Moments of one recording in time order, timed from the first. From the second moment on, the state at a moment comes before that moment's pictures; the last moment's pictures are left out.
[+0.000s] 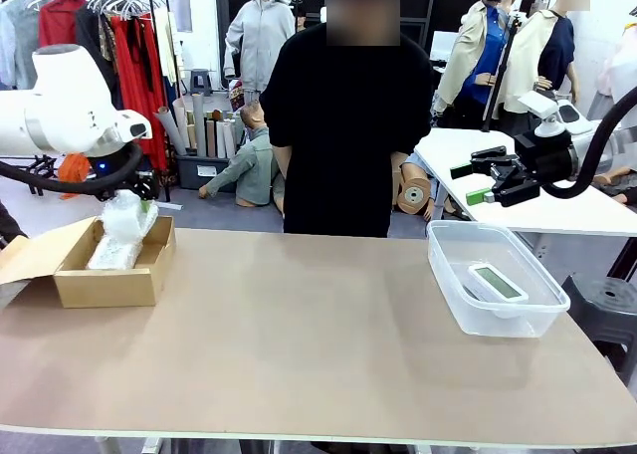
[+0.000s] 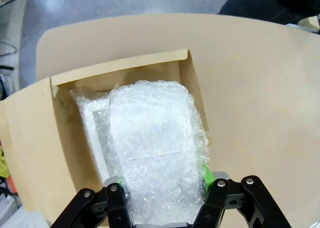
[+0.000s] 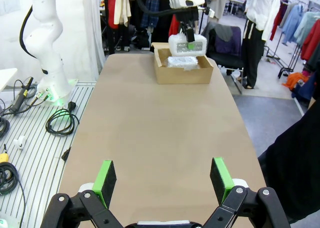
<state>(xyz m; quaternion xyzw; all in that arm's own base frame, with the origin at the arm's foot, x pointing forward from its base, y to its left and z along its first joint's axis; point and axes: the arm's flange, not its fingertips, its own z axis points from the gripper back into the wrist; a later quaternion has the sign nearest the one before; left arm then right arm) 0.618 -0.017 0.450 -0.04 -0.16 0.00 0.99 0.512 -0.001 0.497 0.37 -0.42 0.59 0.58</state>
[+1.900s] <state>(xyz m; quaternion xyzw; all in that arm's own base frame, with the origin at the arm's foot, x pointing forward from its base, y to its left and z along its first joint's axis) 0.623 -0.024 0.378 -0.05 -0.13 -0.02 0.99 0.512 -0.001 0.497 0.37 -0.42 0.59 0.58</state>
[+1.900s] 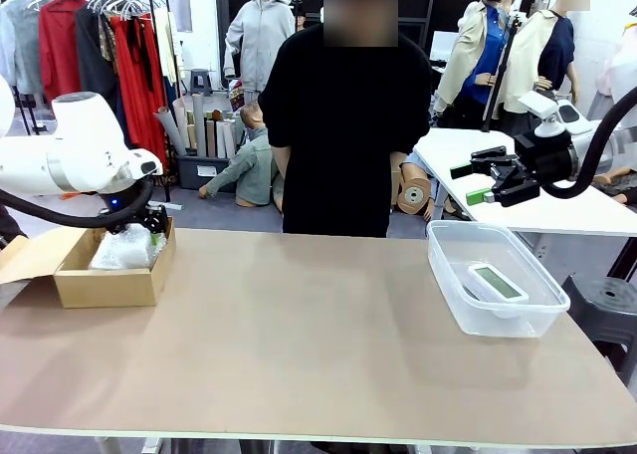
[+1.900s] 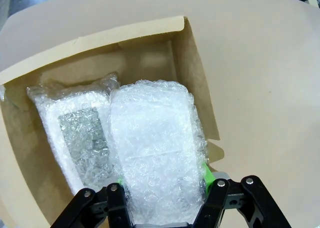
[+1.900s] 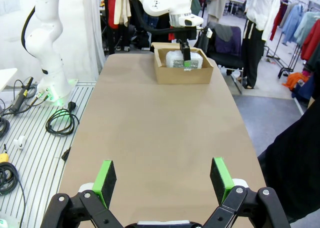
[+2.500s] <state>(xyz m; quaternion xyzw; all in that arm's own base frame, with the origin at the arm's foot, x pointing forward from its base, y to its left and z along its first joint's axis) 0.625 -0.032 0.378 -0.05 -0.13 -0.02 0.99 0.512 -0.001 0.497 0.37 -0.42 0.59 0.58</state>
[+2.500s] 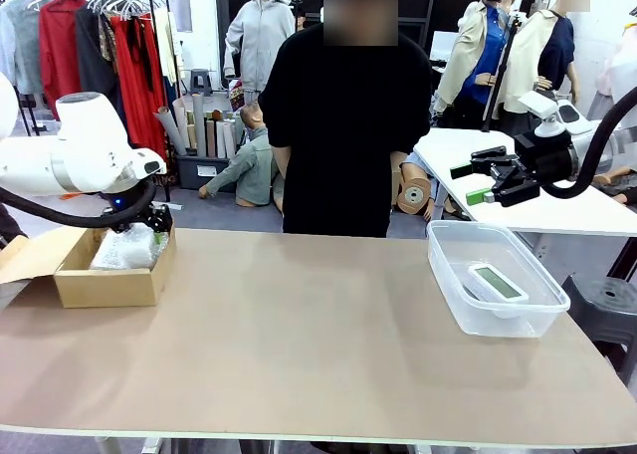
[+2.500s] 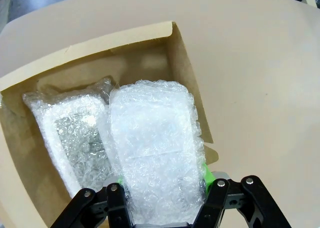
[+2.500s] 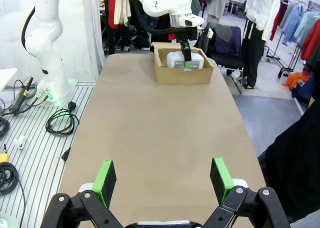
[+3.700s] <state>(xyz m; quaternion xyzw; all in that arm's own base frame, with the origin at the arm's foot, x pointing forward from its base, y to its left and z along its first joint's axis) 0.626 -0.039 0.377 -0.04 -0.14 -0.03 0.99 0.512 -0.001 0.497 0.37 -0.42 0.59 0.58</state>
